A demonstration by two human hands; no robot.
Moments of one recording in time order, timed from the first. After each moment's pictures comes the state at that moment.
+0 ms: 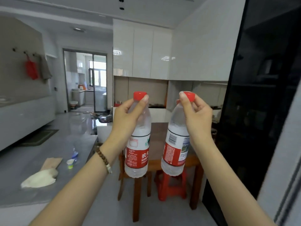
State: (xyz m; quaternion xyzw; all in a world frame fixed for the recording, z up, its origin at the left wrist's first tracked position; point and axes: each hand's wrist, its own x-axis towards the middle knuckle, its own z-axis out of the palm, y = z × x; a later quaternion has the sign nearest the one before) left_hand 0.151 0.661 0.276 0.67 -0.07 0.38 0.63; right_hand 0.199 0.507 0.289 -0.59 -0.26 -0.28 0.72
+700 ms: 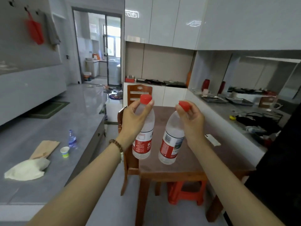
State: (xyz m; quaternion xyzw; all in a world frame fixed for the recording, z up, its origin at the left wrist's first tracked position) left_hand 0.593 0.825 0.157 0.69 0.01 0.37 0.62; right_hand 0.659 0.674 0.159 -0.62 -0.26 -0.13 0.73
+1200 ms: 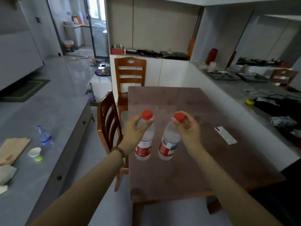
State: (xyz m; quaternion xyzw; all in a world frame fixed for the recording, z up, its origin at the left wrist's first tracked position) left_hand 0.871 0.919 0.017 0.74 0.06 0.23 0.63; right_hand 0.938 0.755 0.026 -0.67 -0.17 -0.02 0.72
